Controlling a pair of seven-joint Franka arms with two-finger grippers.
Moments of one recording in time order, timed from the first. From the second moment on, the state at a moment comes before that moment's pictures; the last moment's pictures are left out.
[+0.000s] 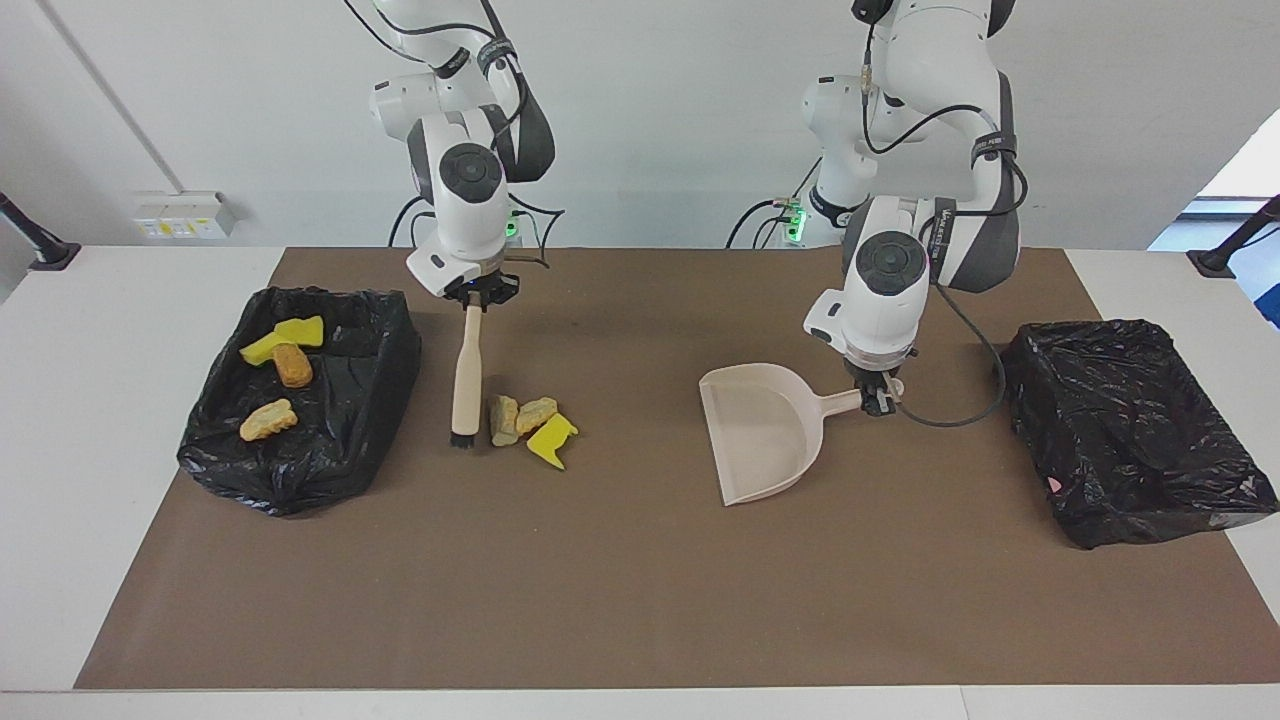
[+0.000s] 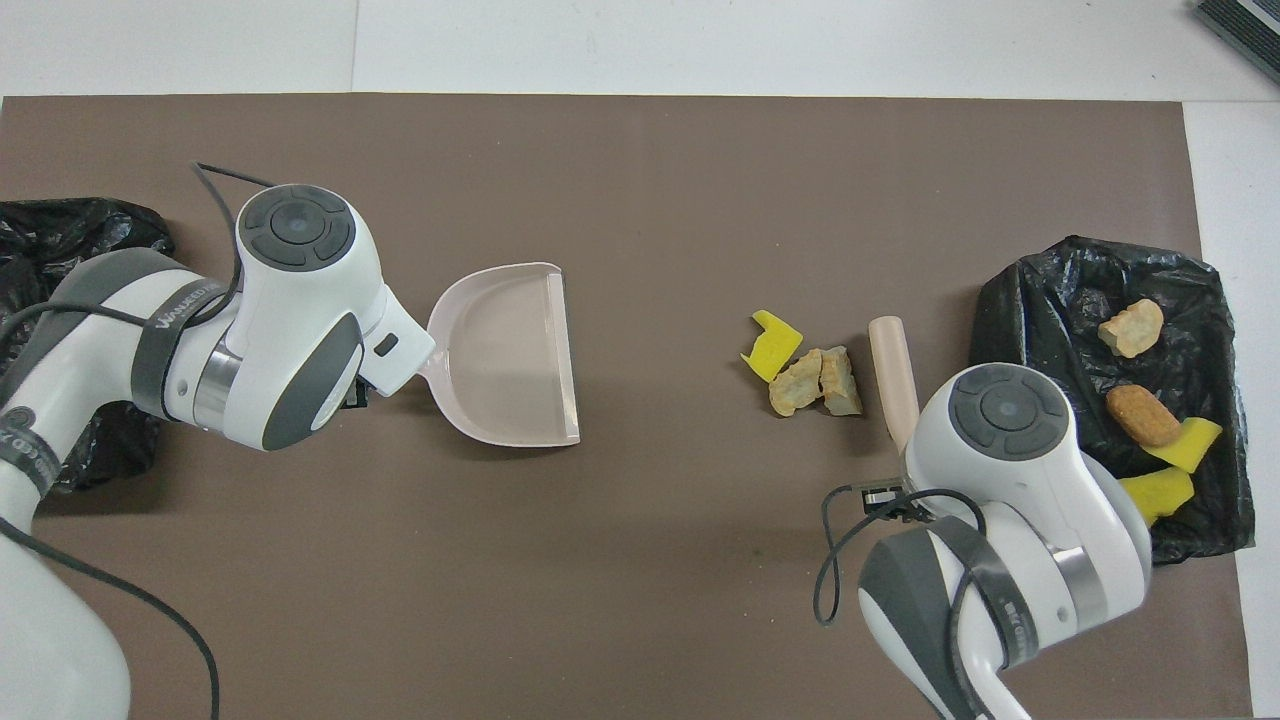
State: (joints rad) left arm -0.26 0.25 -0.08 -1.84 0.24 1.91 1.07; right arm 0.21 -0.09 0.07 -2.28 -0.14 1.88 0.30
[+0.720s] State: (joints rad) left arm -0.29 0.24 -0.08 -1.86 0.24 1.91 0.98; right arm 0.24 0.00 0.09 -2.23 0.04 1.93 0.25
